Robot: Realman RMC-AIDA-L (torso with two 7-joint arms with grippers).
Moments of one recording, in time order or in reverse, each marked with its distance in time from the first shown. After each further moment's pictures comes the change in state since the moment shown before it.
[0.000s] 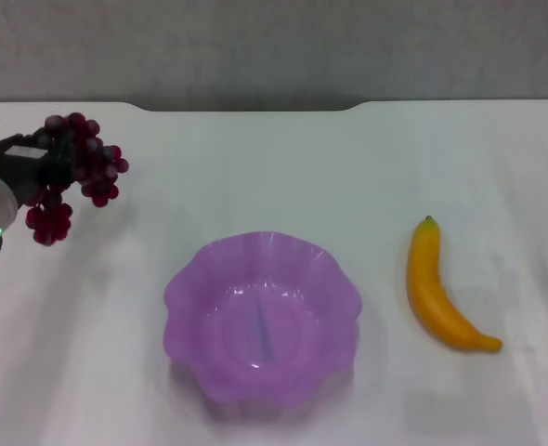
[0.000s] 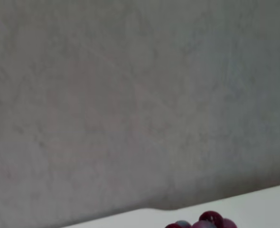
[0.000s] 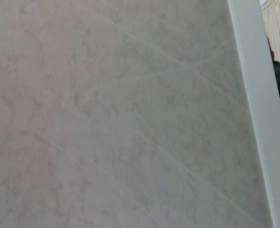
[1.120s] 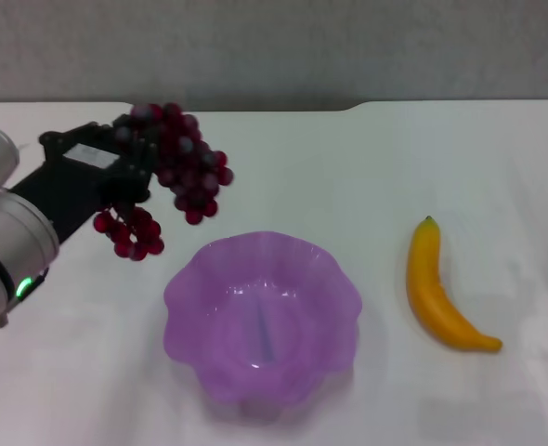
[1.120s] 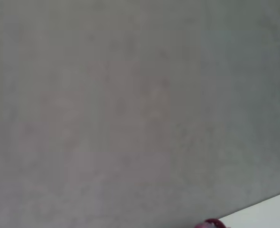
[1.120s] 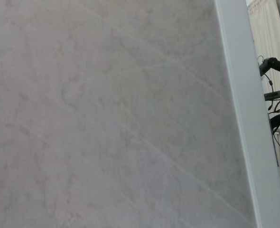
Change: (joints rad) left arm 0.348 0.090 0.341 0.591 -0.054 -0.028 0.037; right arm -0.025 -0.002 0.005 0.005 0.002 0.000 0.000
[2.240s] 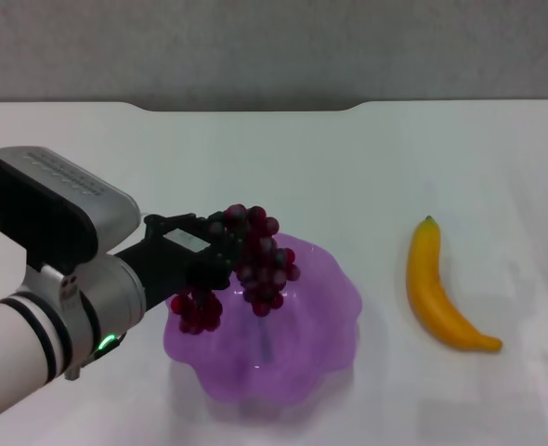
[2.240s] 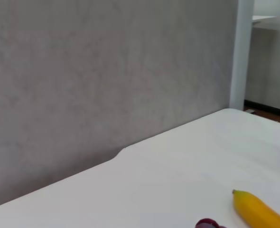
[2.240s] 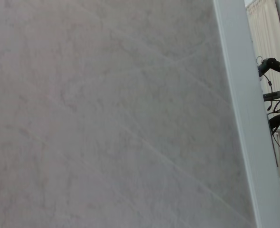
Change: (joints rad) left arm -0.142 0.030 0.127 -0.111 -0.197 -0.164 0.093; right arm -0.003 0.000 0.001 -0.005 0.000 -0.001 0.000
